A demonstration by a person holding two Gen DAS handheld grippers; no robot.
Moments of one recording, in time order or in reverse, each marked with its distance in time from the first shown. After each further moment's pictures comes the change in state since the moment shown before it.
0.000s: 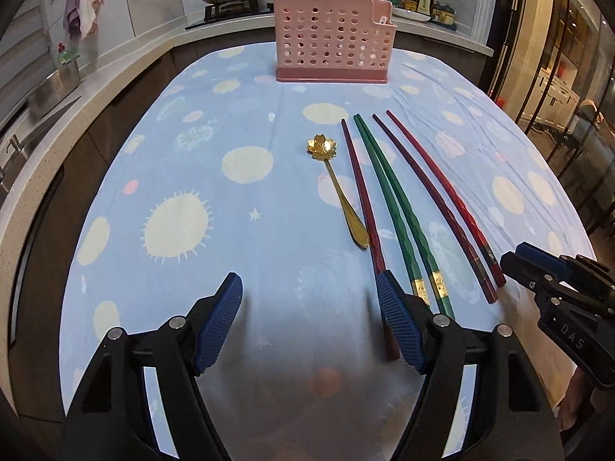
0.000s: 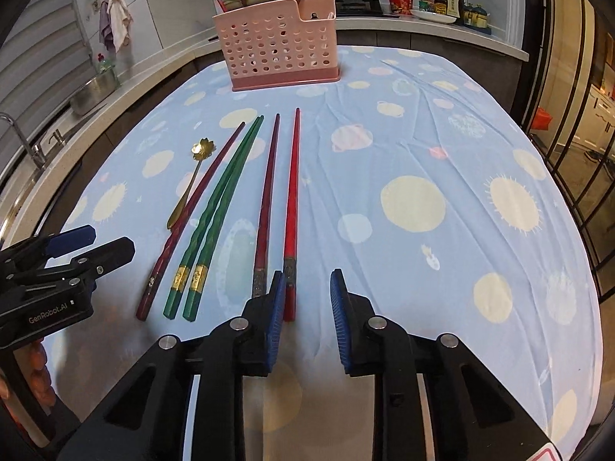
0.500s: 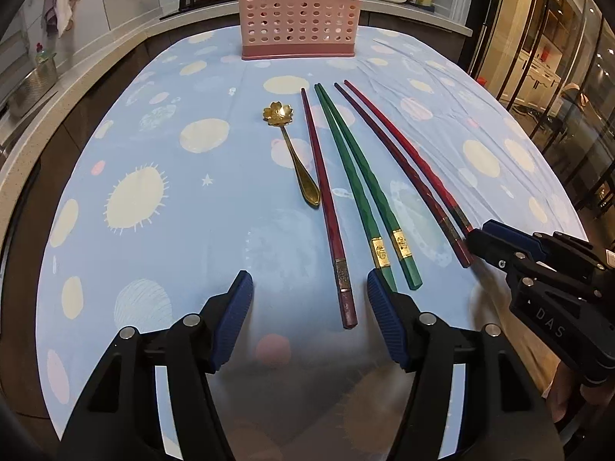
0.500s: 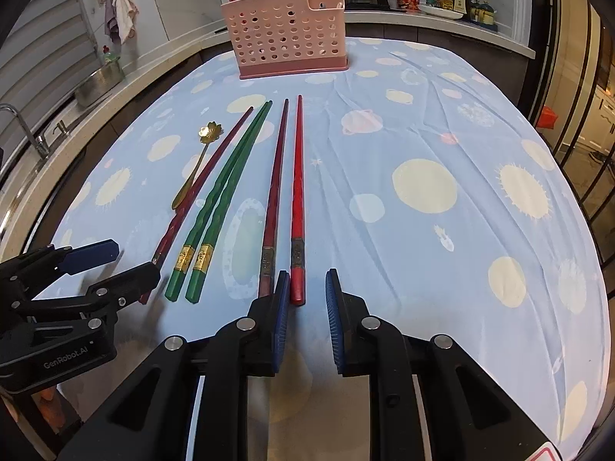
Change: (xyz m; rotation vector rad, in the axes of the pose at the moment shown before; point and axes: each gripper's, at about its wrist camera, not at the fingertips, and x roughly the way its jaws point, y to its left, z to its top) left arm 0.008 -0.024 -0.016 0.041 0.057 -0.062; right arm 0.004 0.004 -0.009 -0.012 0.021 0.015
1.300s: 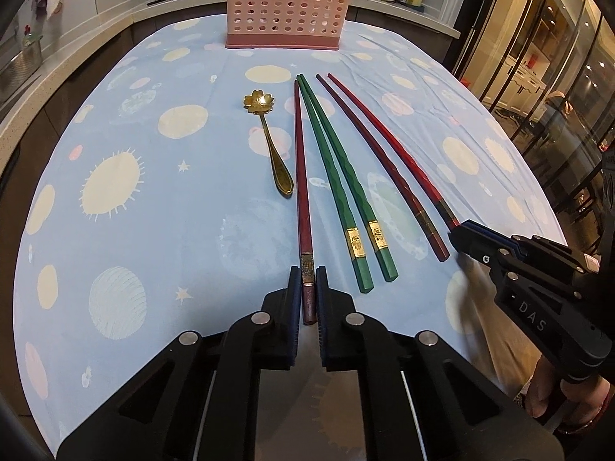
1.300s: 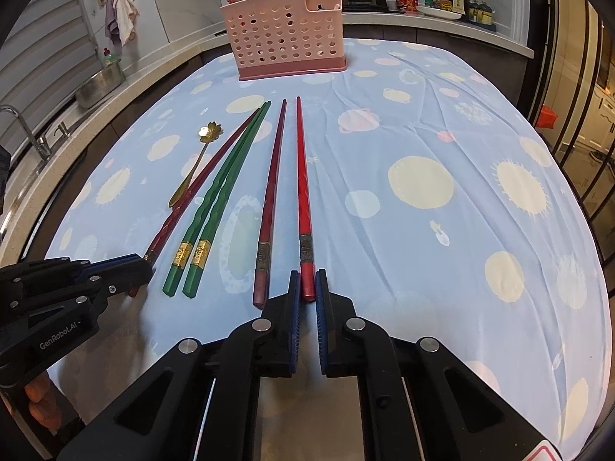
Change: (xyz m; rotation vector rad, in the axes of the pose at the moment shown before) left arm -0.002 0.001 -0.003 -0.029 0.020 -0.103; right arm -0.004 -0.004 -0.003 0.006 -0.013 0.007
